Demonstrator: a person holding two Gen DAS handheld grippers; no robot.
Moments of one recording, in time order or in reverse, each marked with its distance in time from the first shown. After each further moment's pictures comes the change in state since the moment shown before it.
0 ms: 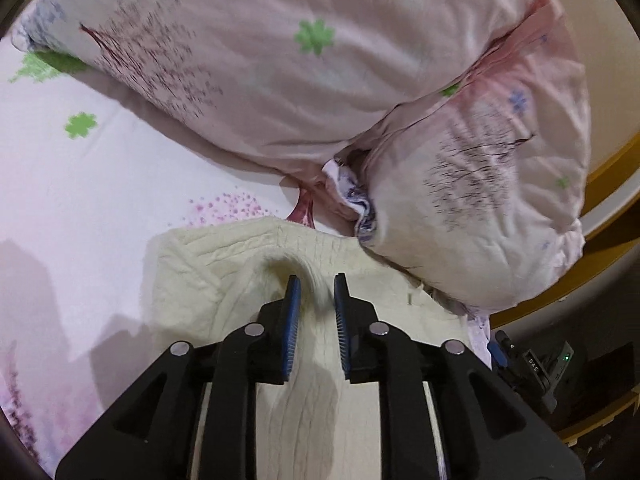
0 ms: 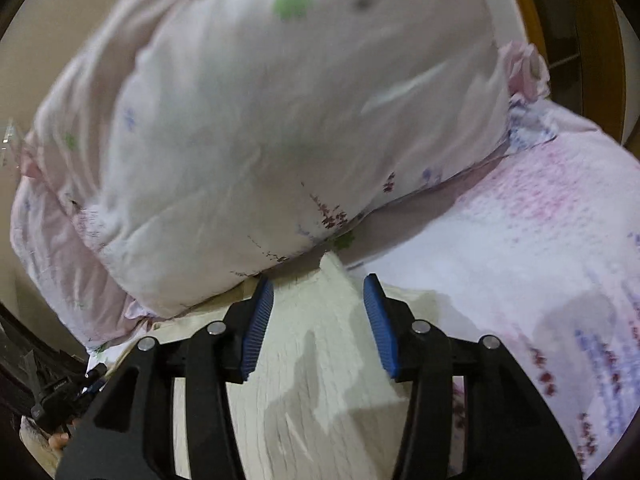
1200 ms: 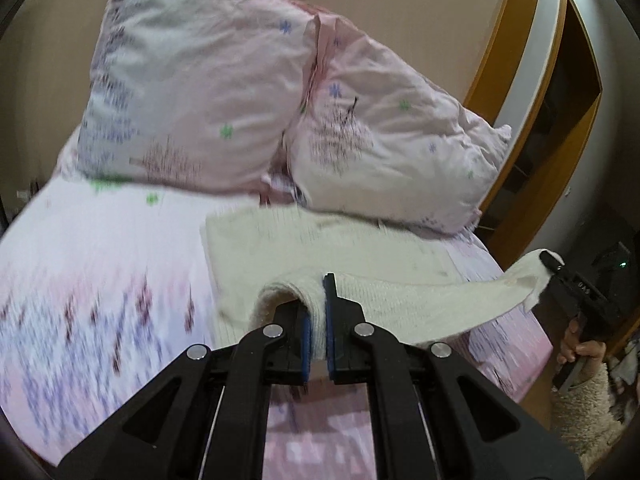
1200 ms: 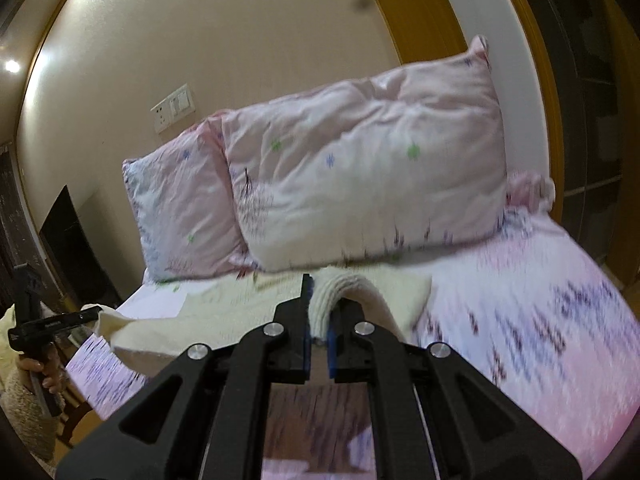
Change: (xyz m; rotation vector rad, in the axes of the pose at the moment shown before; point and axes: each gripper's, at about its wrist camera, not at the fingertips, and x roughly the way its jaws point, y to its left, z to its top) left arm -0.193 -0.099 -0.119 0.454 -0.150 0.085; right arm -0.218 0.038 -0.077 -0.359 -0.223 0.194
